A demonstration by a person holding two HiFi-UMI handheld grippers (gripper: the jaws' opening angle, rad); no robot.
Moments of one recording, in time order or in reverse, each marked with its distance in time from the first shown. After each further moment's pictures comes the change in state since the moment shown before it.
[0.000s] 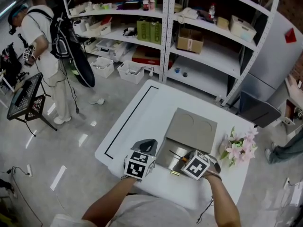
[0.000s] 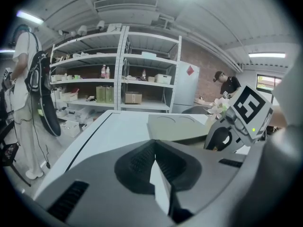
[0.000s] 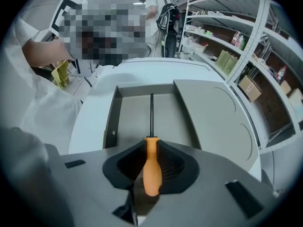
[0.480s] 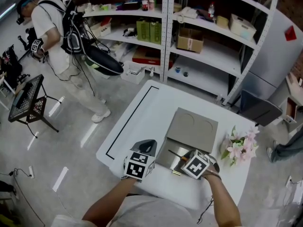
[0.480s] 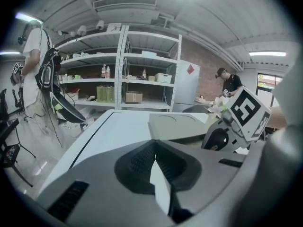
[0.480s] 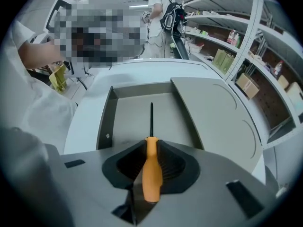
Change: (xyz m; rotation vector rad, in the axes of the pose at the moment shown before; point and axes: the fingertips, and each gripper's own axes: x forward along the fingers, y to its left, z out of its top) left arm -0.006 0.003 0.000 0.007 0.011 0.007; right arm 0.008 -0.002 0.003 0.041 -0.030 -0.007
